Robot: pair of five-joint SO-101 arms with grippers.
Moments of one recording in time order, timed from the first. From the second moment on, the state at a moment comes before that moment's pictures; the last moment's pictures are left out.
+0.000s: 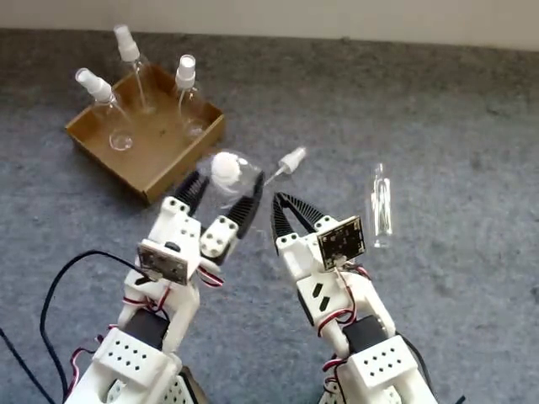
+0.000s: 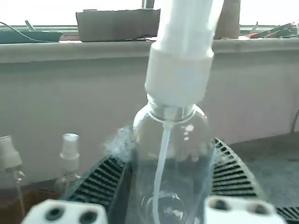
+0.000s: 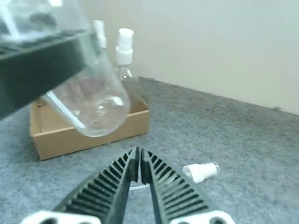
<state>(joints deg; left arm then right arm) 17.9 -77.9 96.1 -22.6 1.9 -25.7 -78.5 95.8 -3.6 3.9</state>
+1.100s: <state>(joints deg) 9.2 -77.8 93.8 -6.1 1.9 -8.1 -103.8 88.5 25.1 3.9</state>
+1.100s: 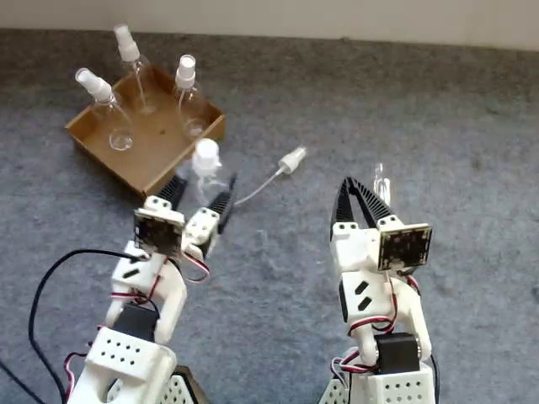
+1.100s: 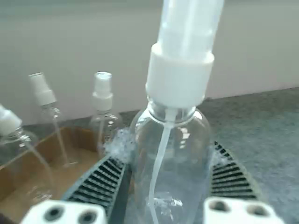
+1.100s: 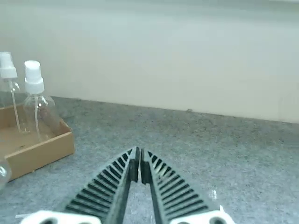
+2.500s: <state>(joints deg) -10.2 -6.1 49.2 -23.3 1.9 -8.1 -104.6 95.0 28.9 -1.4</state>
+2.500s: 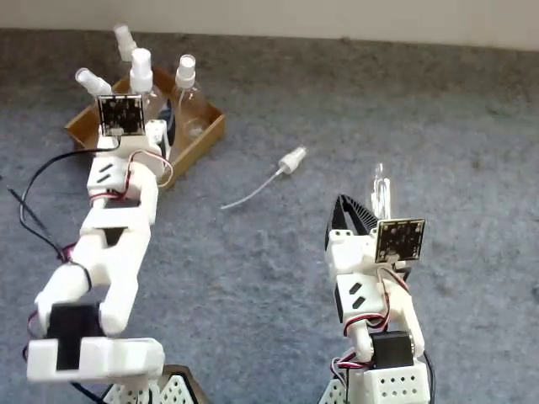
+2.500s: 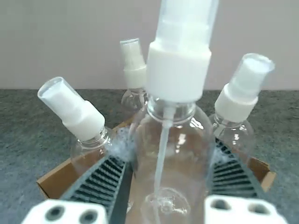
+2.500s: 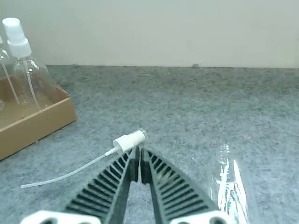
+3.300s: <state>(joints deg) -10.7 21.8 28.2 -24.4 1.9 -8.1 -104.6 95.0 28.9 -1.4</state>
